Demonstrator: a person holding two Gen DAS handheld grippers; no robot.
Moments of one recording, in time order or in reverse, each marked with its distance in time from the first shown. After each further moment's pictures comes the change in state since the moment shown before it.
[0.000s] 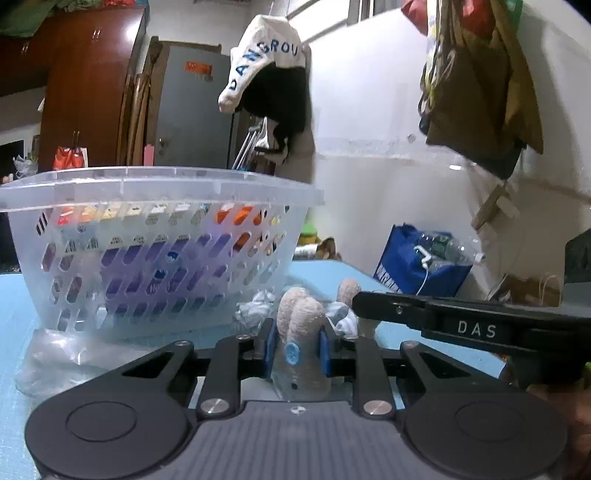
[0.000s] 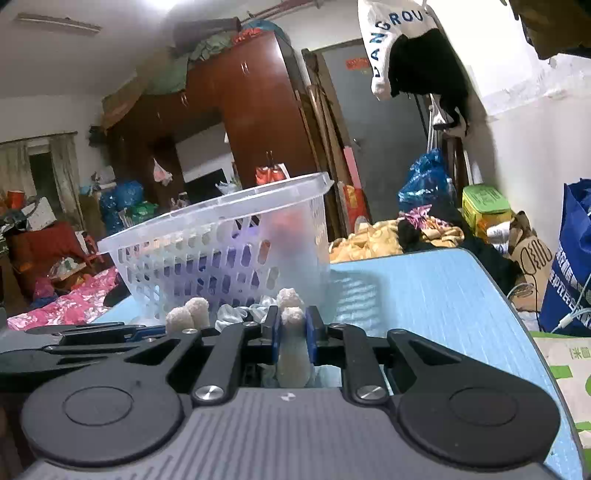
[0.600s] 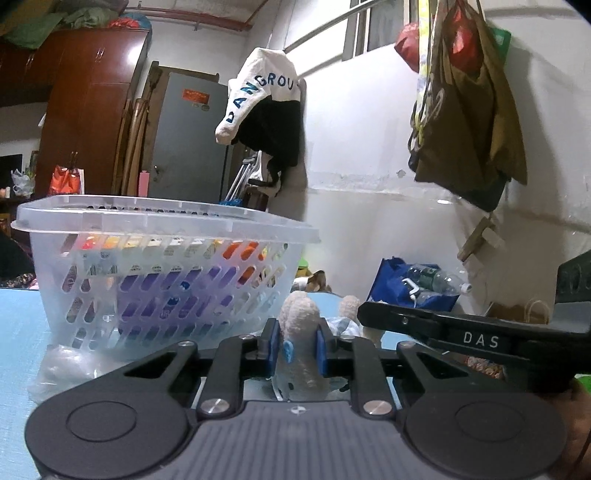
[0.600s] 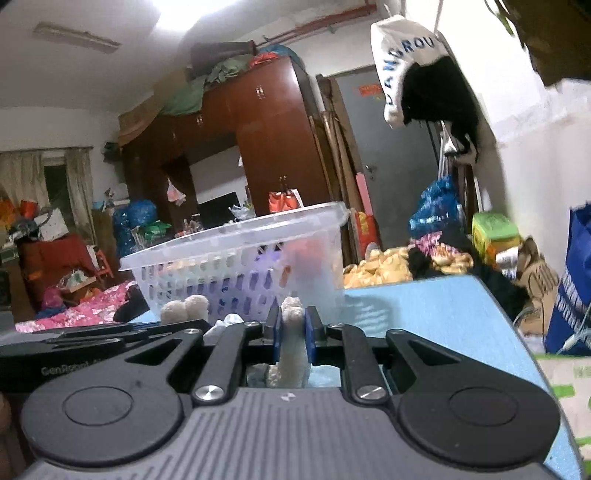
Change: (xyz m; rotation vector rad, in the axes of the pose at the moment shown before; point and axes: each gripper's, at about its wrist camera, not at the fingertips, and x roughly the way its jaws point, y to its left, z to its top) left arm -0.028 0.012 0.004 -0.014 -0.109 -0.047; right arm -0.012 0.018 0.005 -0.043 -0.091 0.027
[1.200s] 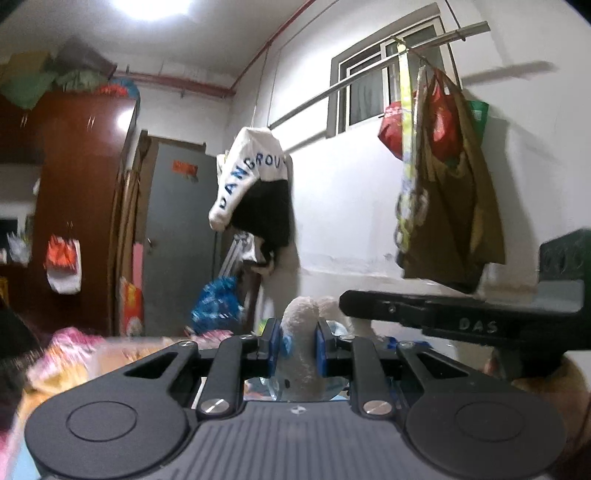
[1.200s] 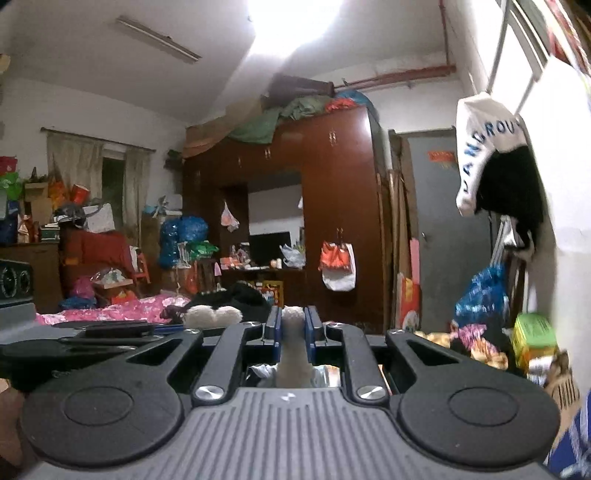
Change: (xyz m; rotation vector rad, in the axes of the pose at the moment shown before) left arm -0.064 0.022 0.122 0.086 -0.195 -0.015; right arm 0.004 0.082 0.122 -0.213 -0.124 0.134
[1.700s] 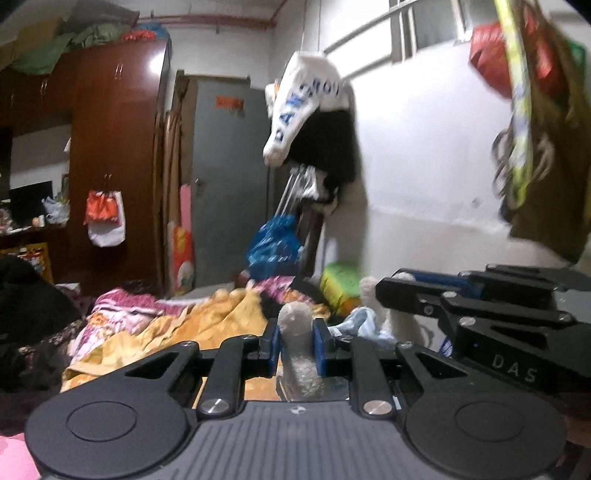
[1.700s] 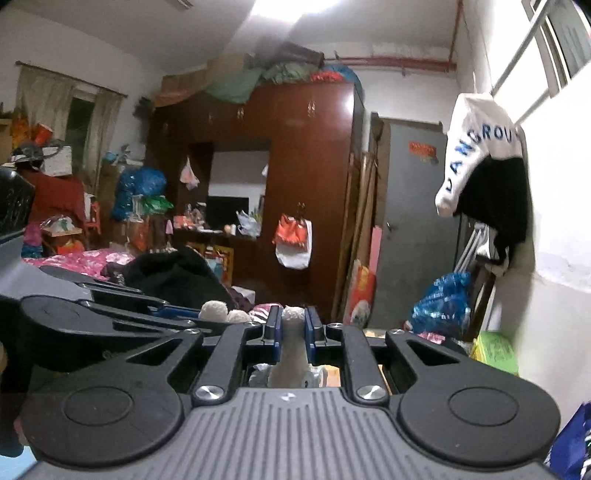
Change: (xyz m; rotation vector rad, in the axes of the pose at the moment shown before) left arm 0.148 0.069 0.016 -0.005 0.259 0.185; right arm 0.117 -0.024 -0.018 -0.121 0.119 -0.150
